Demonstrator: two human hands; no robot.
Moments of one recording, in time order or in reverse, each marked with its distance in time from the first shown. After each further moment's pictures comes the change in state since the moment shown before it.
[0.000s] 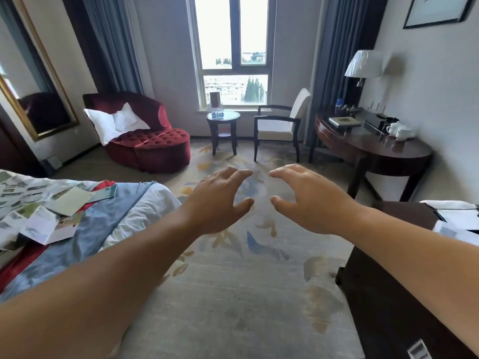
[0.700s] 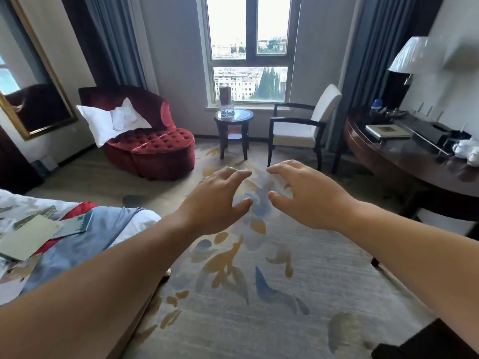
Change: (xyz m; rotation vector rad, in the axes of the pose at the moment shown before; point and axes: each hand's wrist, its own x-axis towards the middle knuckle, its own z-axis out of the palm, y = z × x) left_hand 0.314 -0.217 0.106 0.009 -0.033 -0.087; right_hand 0.373 0.171 0.086 0.034 -0.029 -0.065
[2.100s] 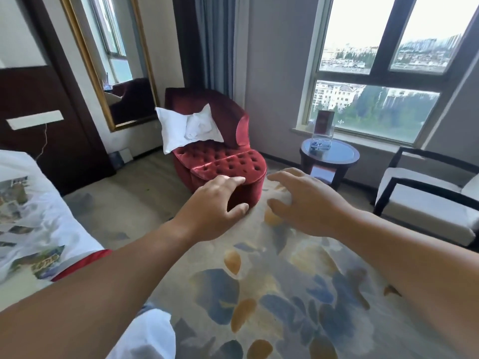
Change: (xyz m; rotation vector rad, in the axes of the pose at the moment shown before) left_hand 0.443 -0.503 0.048 0.028 0.123 -0.483; right_hand 0.731 0.117 0.196 0.094 -0.126 -0.358
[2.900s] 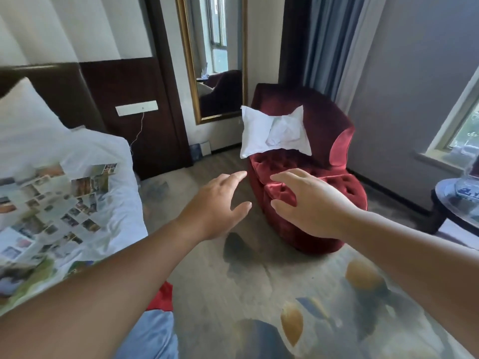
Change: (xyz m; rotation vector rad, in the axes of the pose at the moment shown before) left_hand 0.216 -0.308 -0.028 0.105 0.133 -0.381; right_hand 0.425 -0.020 0.148 0.115 -0.169 -0.362
